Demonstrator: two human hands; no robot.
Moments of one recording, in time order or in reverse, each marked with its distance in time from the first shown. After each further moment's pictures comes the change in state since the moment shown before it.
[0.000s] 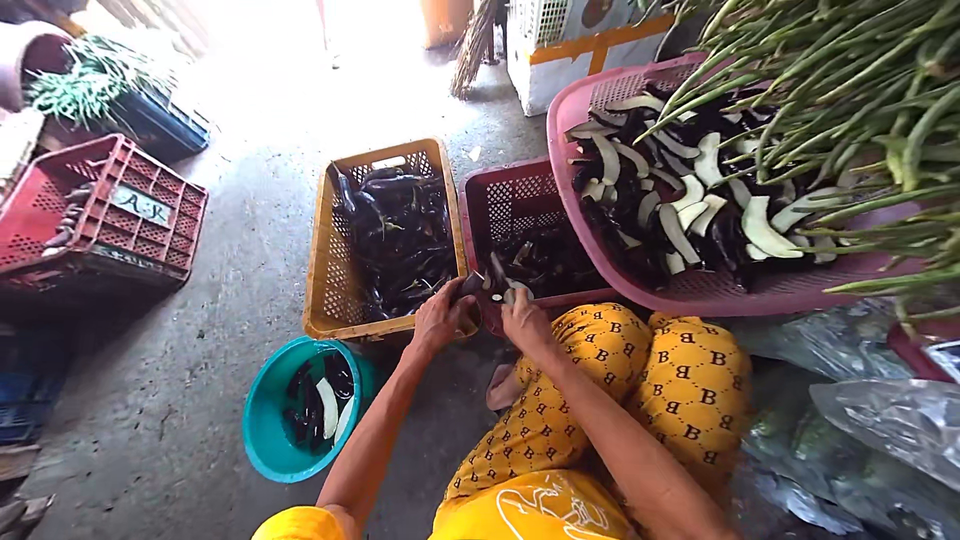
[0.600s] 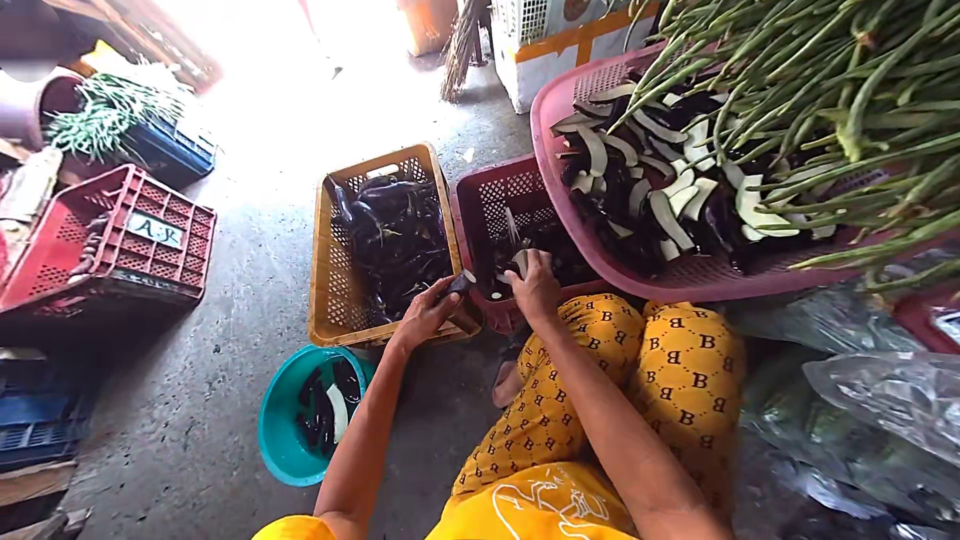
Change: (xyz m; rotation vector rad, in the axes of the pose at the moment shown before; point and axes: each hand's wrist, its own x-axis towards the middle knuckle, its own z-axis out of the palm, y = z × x) left_hand -0.002 -0.005 -0.024 -0.327 -0.115 0.102; right_hand 0.034 0.015 -0.013 0.319 0.407 -0.130
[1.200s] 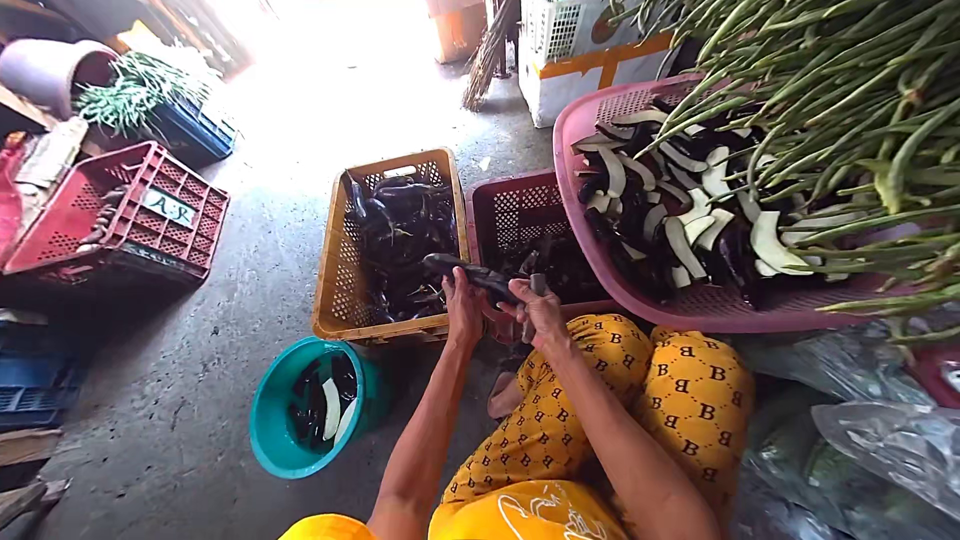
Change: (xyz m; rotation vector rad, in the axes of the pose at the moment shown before) left_hand 0.043 0.032 0.085 -1.046 0.694 -0.030; right_hand -0.016 -0.002 0.005 1.108 -0.156 0.281
